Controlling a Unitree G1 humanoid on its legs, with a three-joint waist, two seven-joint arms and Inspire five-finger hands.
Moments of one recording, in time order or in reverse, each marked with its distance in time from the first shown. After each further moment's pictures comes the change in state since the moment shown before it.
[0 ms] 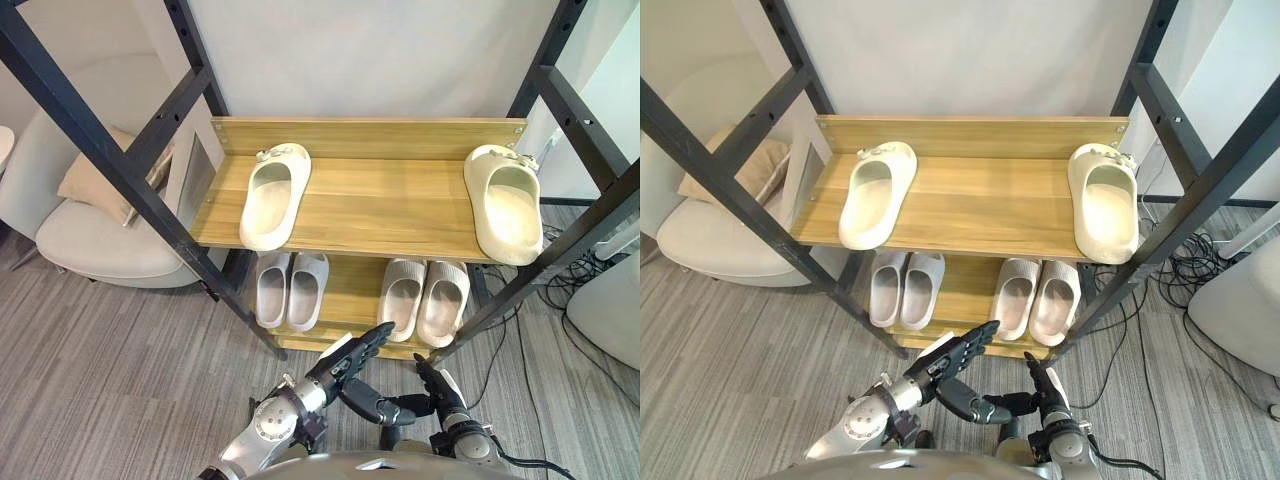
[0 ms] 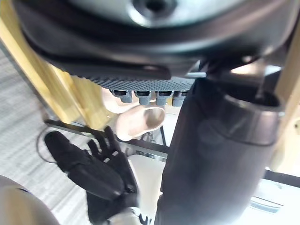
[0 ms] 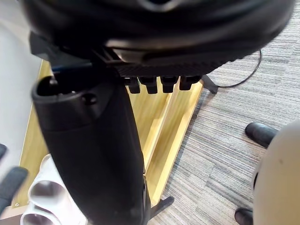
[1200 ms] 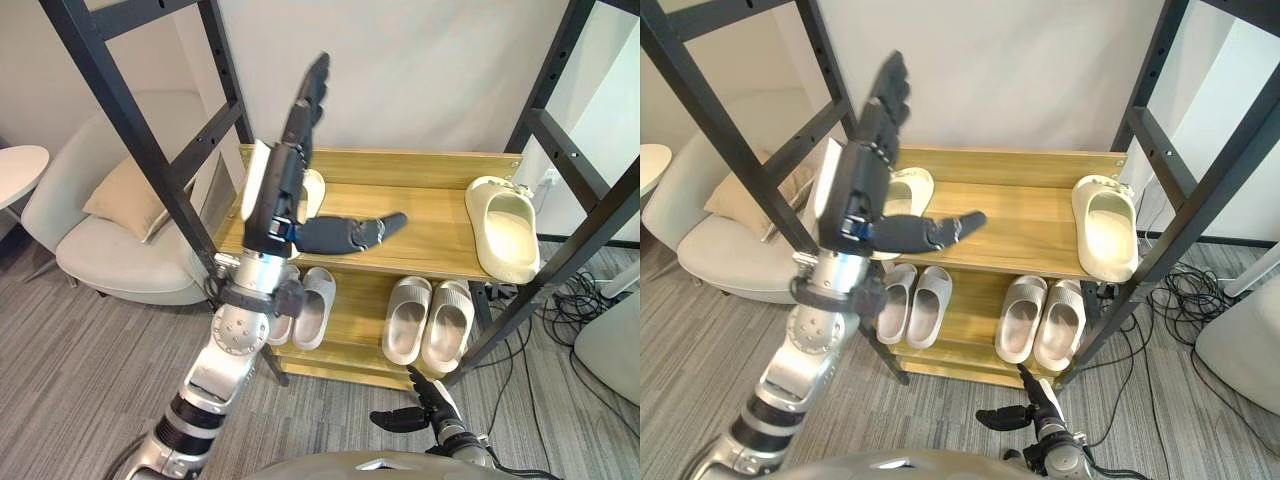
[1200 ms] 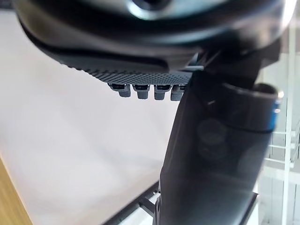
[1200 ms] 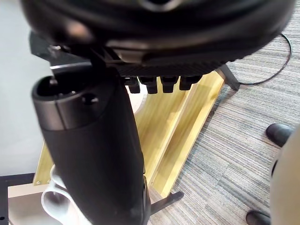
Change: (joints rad) left arm -0.339 0.058 0.448 -0.412 0.314 -0.130 0.465; right arm 0.042 0.010 0.046 0.000 -0.010 -0.006 -0.002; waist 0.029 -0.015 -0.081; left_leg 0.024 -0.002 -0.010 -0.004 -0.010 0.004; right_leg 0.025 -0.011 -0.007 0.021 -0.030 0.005
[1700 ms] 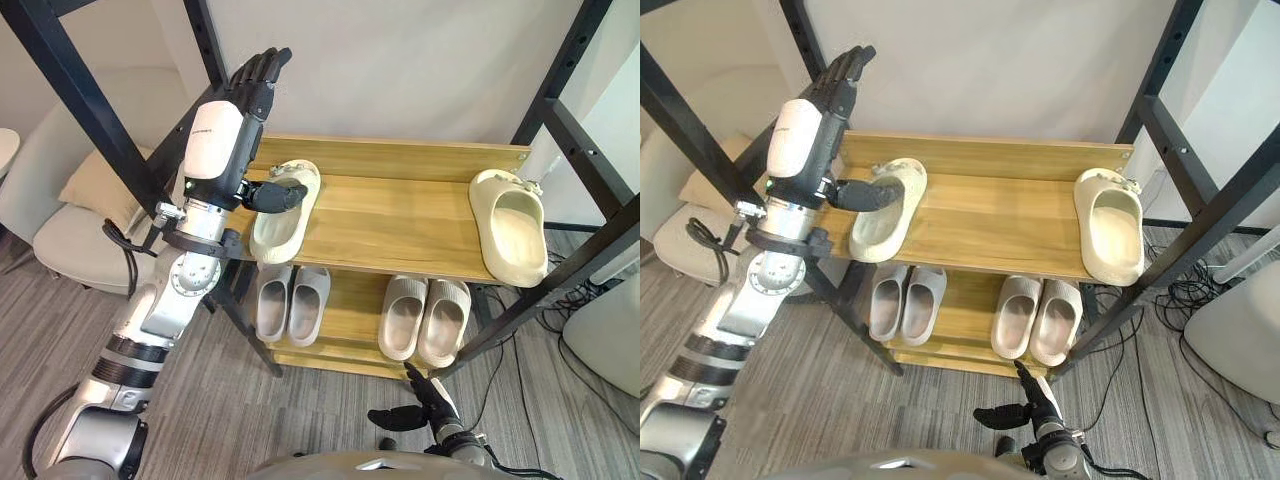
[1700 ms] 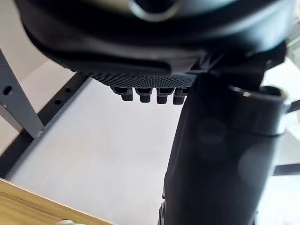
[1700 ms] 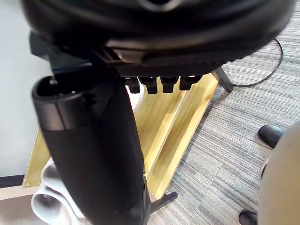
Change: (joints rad) left arm -0.181 0.298 0.091 0.299 0.473 0.072 0.064; right arm 0.005 0.002 -0.001 -0.018 -0.020 -0.028 0.009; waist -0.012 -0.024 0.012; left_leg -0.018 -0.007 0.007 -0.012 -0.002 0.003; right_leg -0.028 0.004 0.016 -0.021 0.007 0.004
